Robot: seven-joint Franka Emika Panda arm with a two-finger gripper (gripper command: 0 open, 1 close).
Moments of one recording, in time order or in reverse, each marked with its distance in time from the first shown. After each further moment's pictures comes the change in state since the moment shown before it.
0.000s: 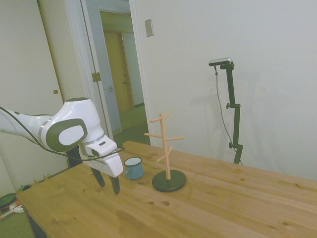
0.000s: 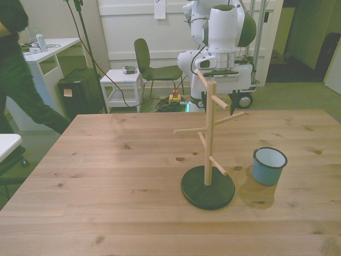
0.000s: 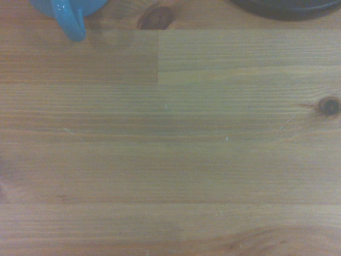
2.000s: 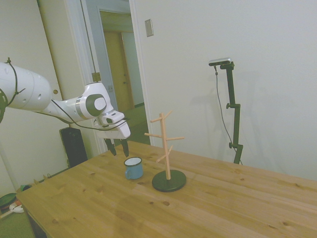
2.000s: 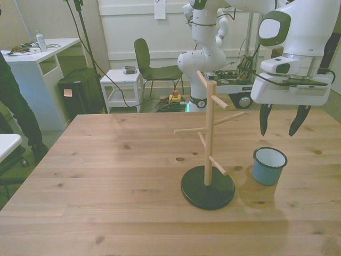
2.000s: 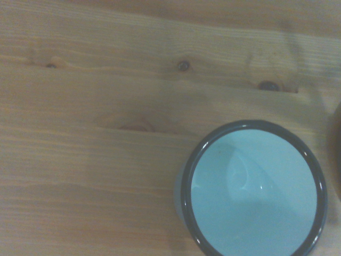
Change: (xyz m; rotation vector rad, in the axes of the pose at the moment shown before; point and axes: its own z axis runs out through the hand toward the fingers) arm 0.013 -0.239 -0.005 -0.075 0.090 -0.073
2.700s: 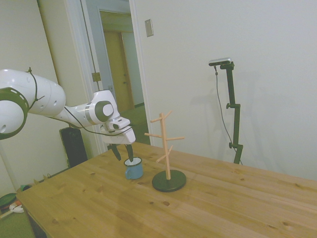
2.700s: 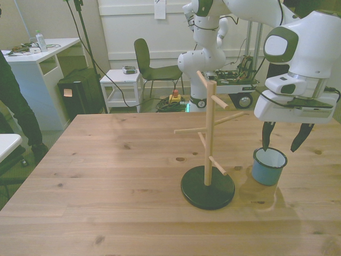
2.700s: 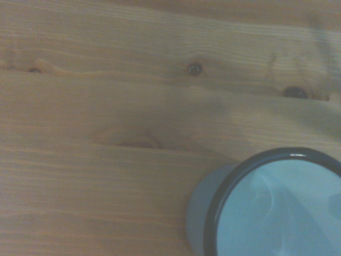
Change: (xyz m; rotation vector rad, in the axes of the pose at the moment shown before) arm 0.009 -0.024 0.041 -0.041 -0.022 0.000
